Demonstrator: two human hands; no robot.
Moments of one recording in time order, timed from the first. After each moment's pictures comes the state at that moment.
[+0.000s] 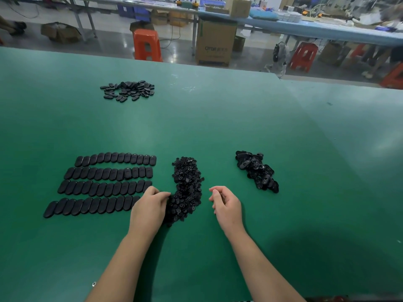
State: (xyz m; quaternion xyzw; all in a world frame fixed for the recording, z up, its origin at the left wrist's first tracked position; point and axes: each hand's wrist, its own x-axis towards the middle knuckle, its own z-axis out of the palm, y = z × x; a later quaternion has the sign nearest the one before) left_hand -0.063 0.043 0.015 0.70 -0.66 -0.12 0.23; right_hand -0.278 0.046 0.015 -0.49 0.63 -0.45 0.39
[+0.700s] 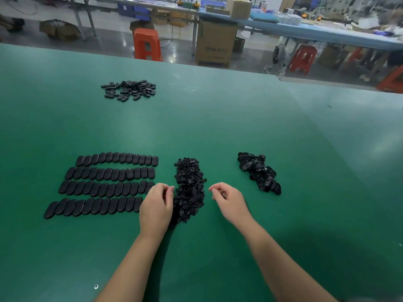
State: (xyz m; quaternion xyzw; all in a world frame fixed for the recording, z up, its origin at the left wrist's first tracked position) left_hand -0.080 0.038 0.011 0.69 -0.58 -0.15 0.40; right_hand -0.295 0.022 0.025 -0.60 0.62 -0.32 0.38
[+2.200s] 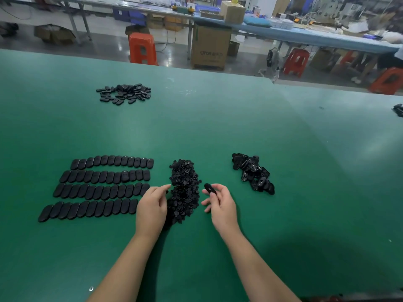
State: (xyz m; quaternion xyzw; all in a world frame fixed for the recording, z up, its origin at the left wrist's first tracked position) left_hand -0.078 0.039 0.011 0.64 -0.63 -0.15 0.41; right_hand -0.271 0.042 0.016 -0.46 0.62 -0.47 0.43
